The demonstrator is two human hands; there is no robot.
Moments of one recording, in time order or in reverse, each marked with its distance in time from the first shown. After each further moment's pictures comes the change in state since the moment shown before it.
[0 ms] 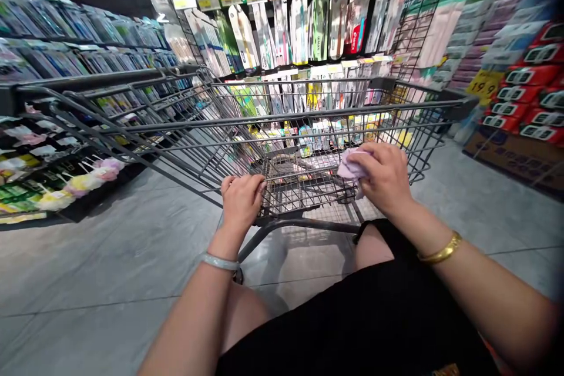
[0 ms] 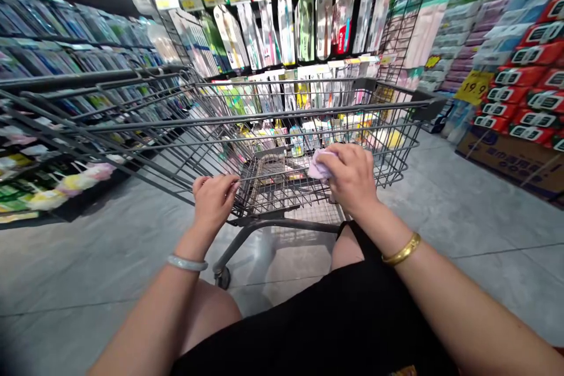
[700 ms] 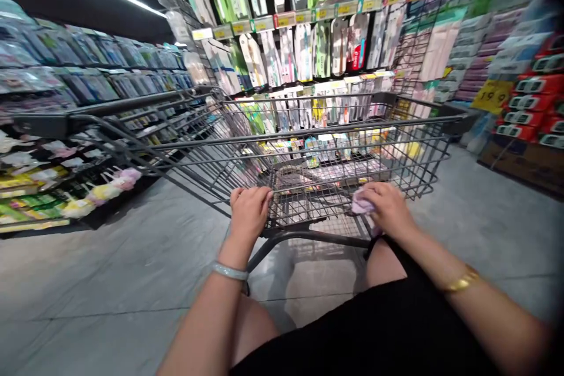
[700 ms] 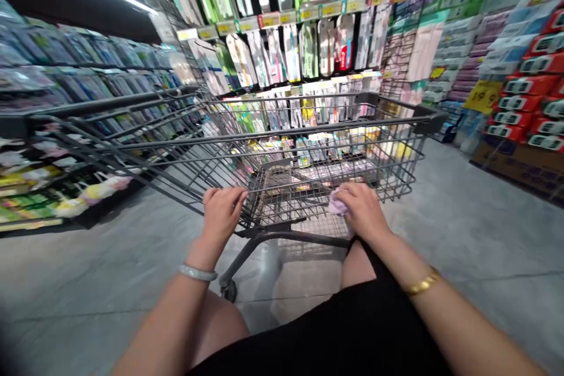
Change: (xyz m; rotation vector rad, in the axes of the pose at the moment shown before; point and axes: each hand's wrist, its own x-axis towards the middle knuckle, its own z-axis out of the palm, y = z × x) left_hand 0.004 0.006 -0.011 0.000 -0.027 -0.012; right_hand -0.052 0.025 0.019 0.129 -0.242 0.061
